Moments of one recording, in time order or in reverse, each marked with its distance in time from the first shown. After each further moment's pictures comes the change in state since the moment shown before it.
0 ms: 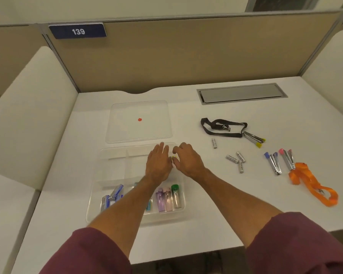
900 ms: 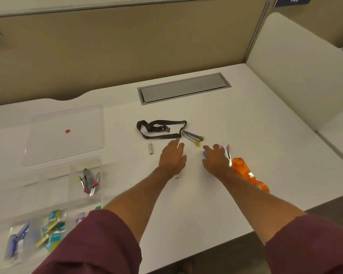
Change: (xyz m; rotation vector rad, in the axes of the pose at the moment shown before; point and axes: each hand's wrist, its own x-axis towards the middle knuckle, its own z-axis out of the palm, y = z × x) left_hand 0.091 0.258 0.102 0.006 -0.168 0.261; right_hand -0.072 0.293 -0.098 -0.227 -0.118 0.562
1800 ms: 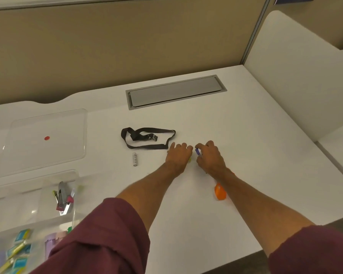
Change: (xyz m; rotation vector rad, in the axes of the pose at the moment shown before) left_hand 0.088 0.045 0.024 0.361 -0.164 0.116; right_hand 0.058 0.025 -0.022 0.239 -0.009 -0.056
